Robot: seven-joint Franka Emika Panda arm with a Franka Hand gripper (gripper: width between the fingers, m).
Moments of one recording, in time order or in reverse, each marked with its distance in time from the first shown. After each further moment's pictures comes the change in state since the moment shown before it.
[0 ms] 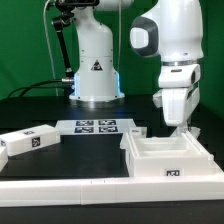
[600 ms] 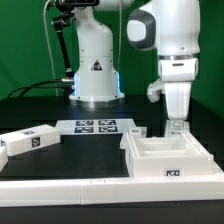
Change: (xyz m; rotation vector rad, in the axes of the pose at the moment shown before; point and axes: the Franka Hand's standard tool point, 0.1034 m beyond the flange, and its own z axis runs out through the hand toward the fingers) arm -0.019 0.001 -0.021 0.012 -0.061 -0.234
